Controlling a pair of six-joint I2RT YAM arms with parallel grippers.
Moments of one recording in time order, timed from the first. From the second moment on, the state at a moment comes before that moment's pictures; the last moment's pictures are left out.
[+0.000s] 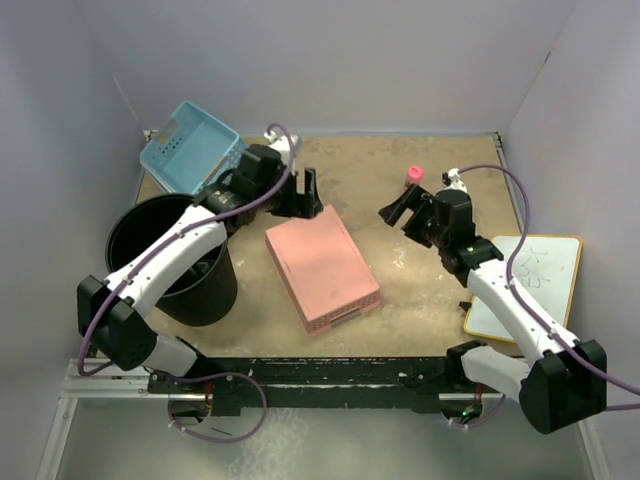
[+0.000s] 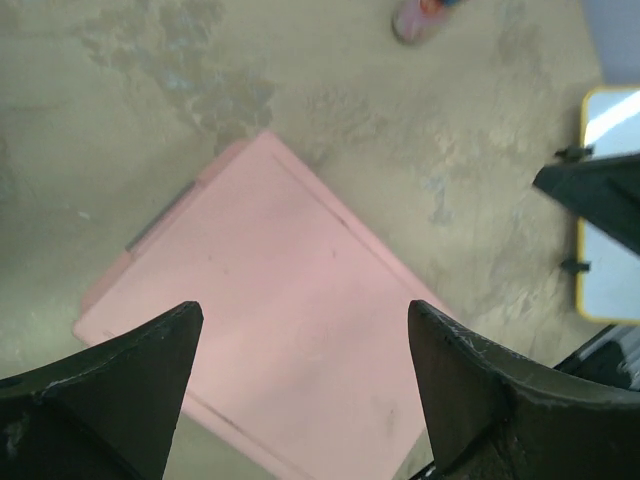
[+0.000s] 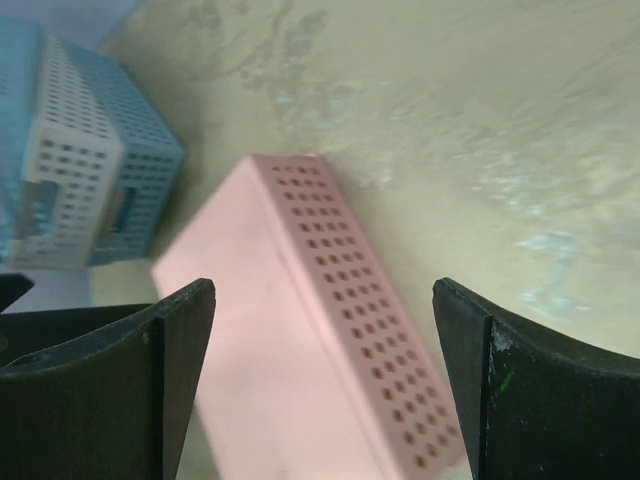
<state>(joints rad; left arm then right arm) -0.55 1.44 1.37 -0.49 0.12 -0.42 0.31 1.11 0.79 -0.17 -0.04 0.82</state>
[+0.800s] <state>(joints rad) -0.81 1.50 1.04 -0.55 -0.19 -0.61 0.31 0.95 0.77 -0.56 0.19 0.52</state>
